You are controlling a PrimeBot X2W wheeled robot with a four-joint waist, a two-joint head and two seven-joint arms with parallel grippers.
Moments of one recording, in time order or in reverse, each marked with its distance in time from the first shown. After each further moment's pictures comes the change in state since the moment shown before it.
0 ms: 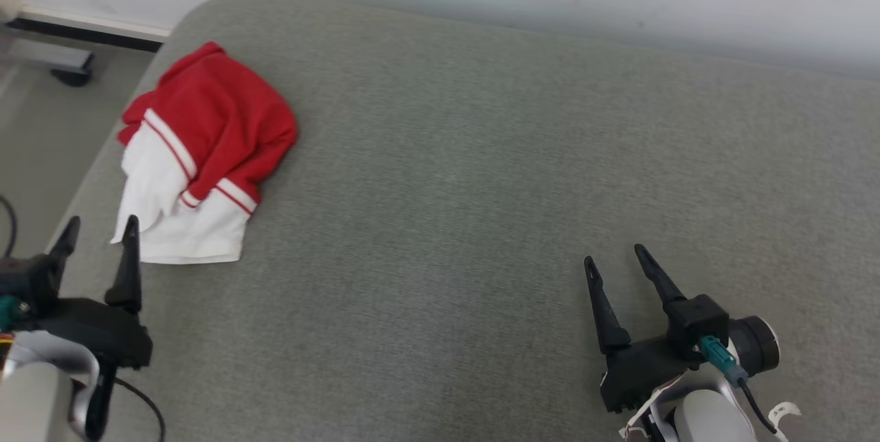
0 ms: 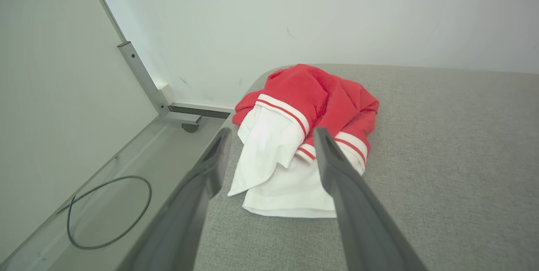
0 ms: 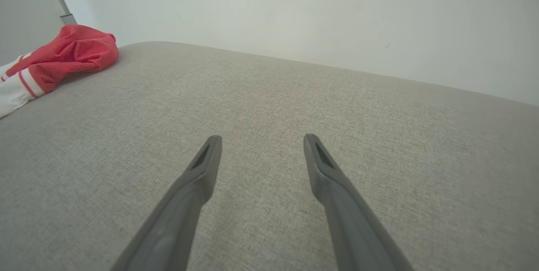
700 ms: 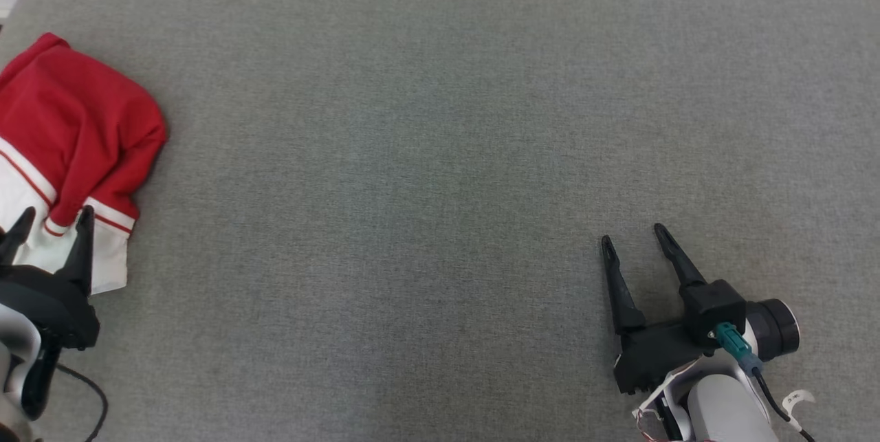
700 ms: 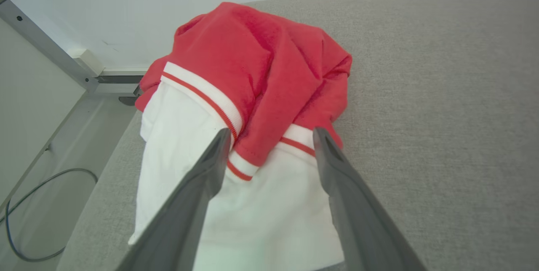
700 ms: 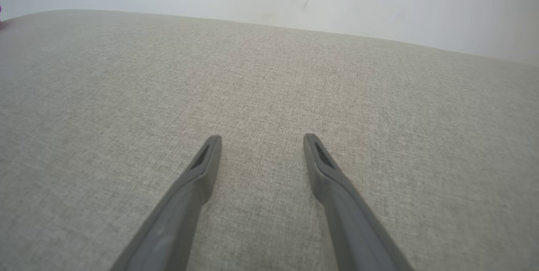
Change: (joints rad) left arm -0.193 0.219 -0.357 0.182 -0.351 -0.001 0.067; right arm -0.012 -0.010 -0.045 -0.042 -0.050 0.000 0.000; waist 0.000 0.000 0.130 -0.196
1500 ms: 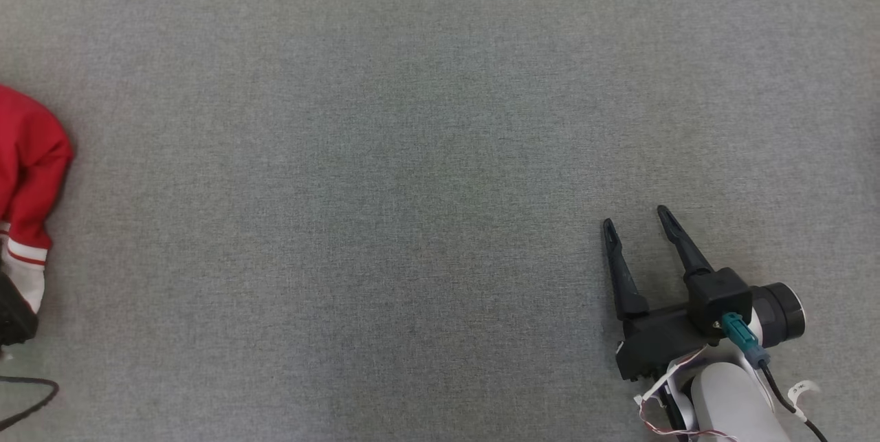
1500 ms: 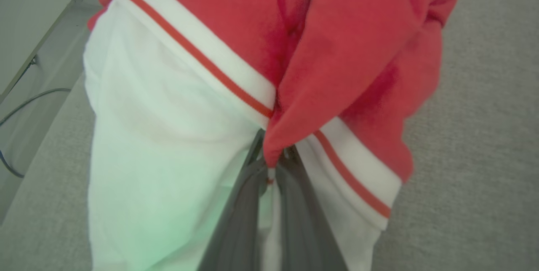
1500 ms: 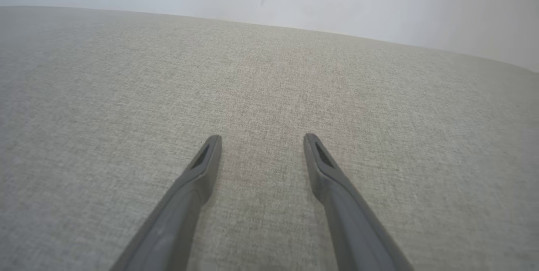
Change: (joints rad) left arm -0.135 0.022 -0.058 0.280 -0.209 0.001 0.199; right arm -0.022 -0.011 0.011 -0.037 0.002 0.000 -0.002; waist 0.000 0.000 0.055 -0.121
